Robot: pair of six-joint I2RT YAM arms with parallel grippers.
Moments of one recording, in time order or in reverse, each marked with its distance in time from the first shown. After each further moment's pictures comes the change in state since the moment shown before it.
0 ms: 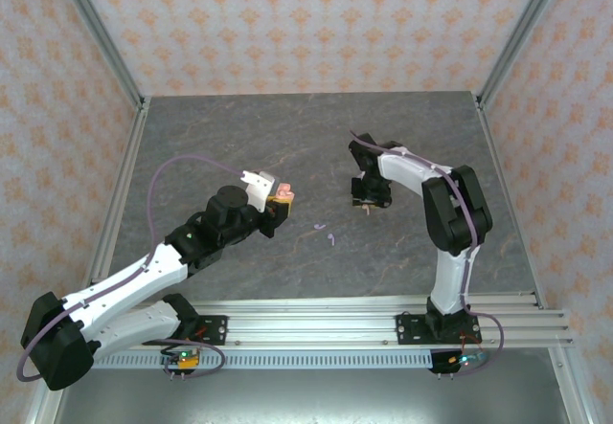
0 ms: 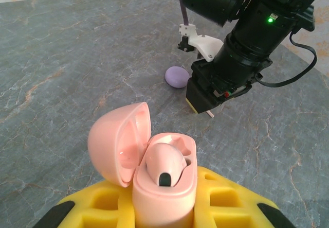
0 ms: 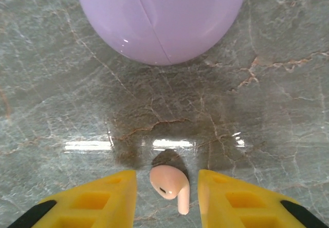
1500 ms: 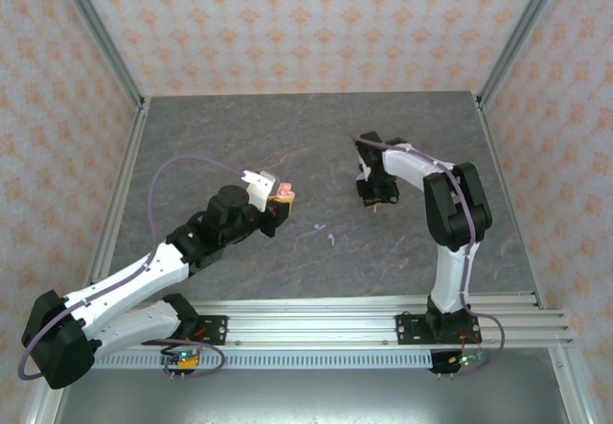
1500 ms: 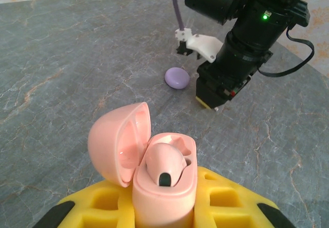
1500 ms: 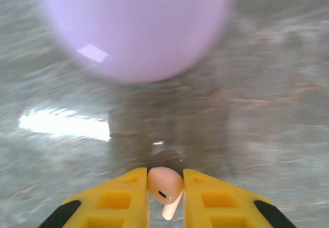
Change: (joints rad) left arm 0.000 0.011 0.000 0.013 0.000 0.000; right arm -0.039 0.024 0.024 -0.036 0.018 -0.306
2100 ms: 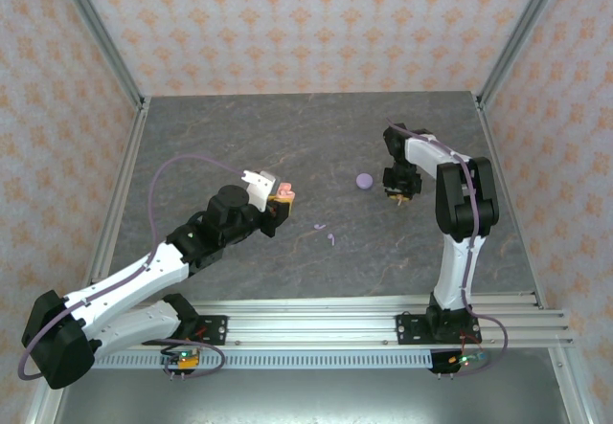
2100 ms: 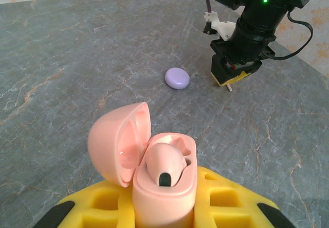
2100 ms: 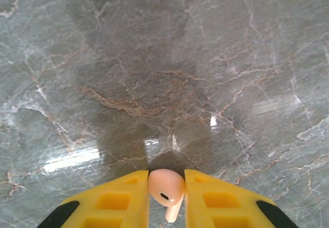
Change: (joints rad) left arm 0.000 0.000 0.000 0.001 0.000 0.000; right arm -0.190 0.060 0.075 -0.072 0.092 0.243
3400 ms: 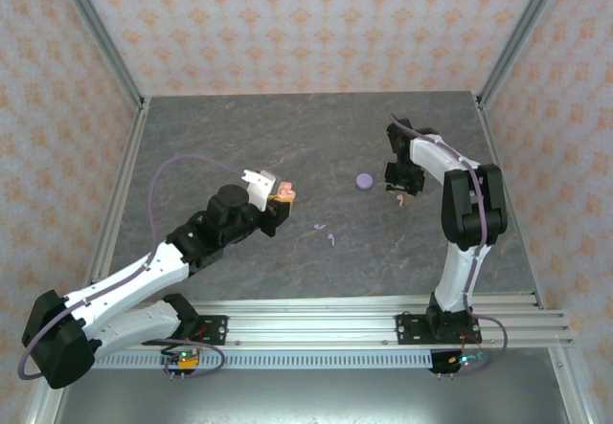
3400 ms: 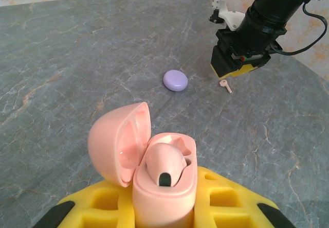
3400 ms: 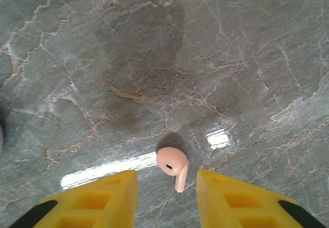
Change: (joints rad) left arm 0.000 0.002 0.001 0.007 0.003 0.000; right arm 0.000 -0.086 -0.031 0.019 0.005 0.057
